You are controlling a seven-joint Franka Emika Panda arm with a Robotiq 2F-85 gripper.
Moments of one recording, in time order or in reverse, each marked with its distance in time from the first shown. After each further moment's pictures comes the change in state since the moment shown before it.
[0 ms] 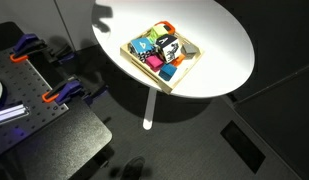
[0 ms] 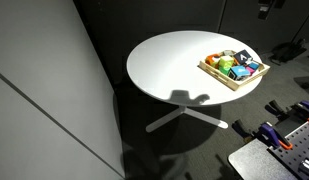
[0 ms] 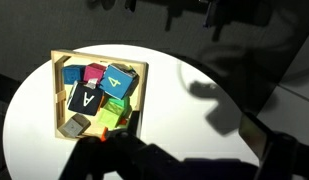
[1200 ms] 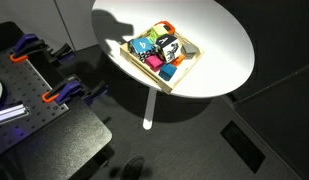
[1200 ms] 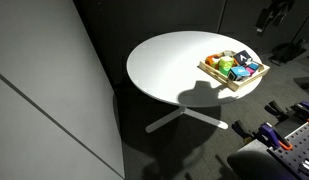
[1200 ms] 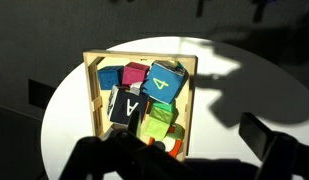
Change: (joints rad) arm -0.149 0.133 -0.055 -0.132 -0.154 0.330 0.017
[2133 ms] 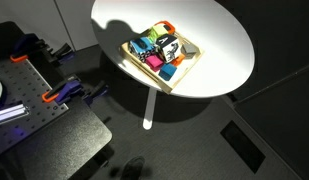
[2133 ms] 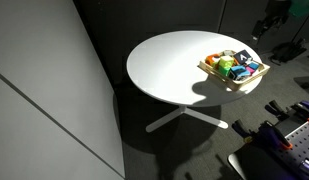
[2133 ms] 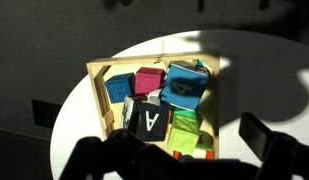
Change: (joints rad) arm -0.059 0.183 -0.063 0.022 -0.017 0.156 0.048
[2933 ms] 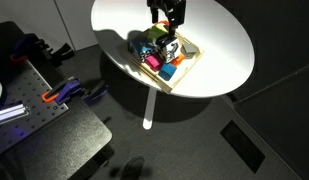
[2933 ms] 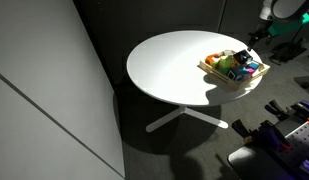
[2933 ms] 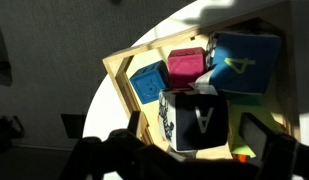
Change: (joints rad) arm -0.017 0.316 -0.111 0.127 -0.125 0.225 0.225
